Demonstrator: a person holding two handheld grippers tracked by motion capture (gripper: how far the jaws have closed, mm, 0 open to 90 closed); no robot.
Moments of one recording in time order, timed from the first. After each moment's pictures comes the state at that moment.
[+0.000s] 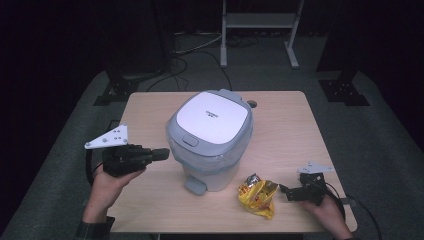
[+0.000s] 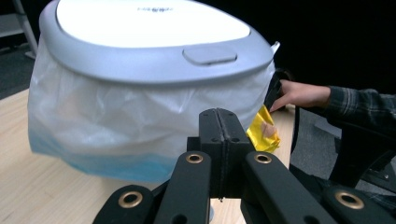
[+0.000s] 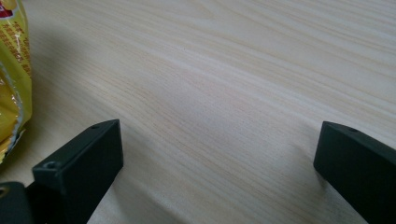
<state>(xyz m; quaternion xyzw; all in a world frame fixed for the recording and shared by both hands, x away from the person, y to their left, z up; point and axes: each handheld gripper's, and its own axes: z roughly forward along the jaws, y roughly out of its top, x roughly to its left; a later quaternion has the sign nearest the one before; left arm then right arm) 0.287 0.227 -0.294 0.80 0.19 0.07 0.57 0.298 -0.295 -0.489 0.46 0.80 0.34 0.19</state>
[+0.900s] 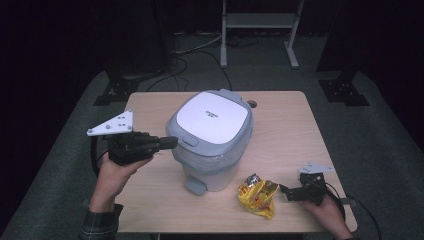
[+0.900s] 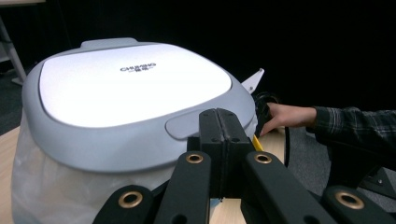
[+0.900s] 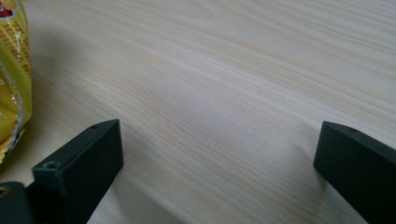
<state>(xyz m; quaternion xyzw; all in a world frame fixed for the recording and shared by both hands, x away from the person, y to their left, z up) 0.298 0.205 -0.266 0.79 0.16 0.07 0.59 0.298 -0.295 -0.489 0.46 0.80 0.34 0.19</state>
